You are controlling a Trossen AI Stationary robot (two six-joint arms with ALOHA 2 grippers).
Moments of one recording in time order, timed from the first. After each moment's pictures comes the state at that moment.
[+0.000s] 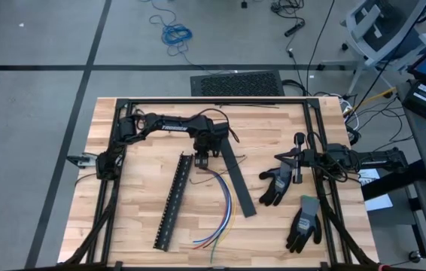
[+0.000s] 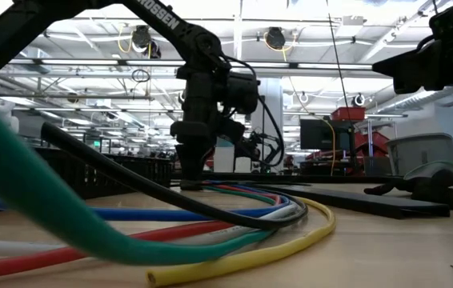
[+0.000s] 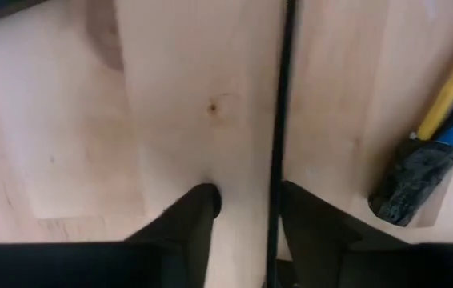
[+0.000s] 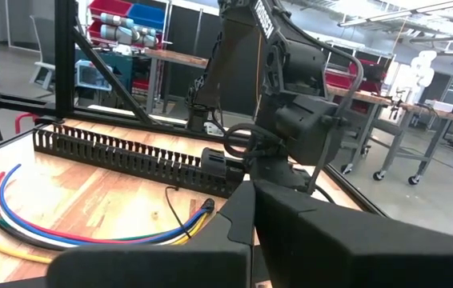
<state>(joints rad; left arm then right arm) 0.25 2.22 1.61 -1.02 0.11 0.30 0.07 0.01 0.01 0.04 0.15 -0.19</state>
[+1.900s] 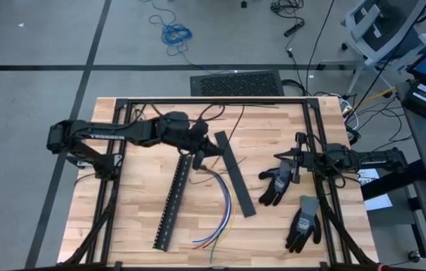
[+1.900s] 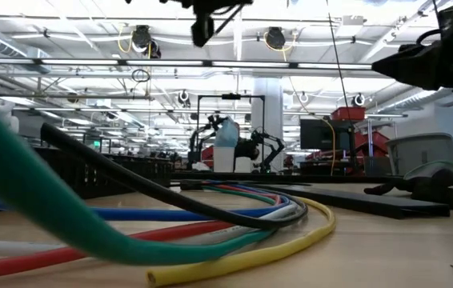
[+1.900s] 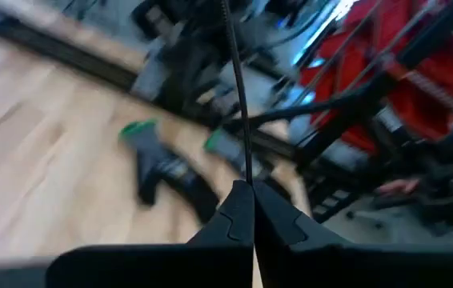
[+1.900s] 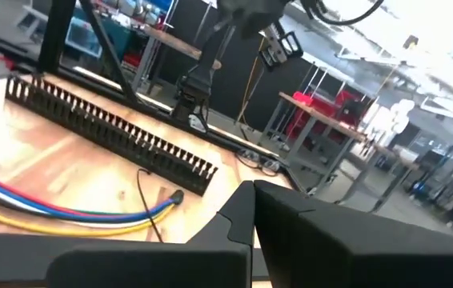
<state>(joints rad) 0.09 1.41 1.14 0.00 0.31 -0.45 0.07 0.01 0.01 0.04 0.16 -0.46</state>
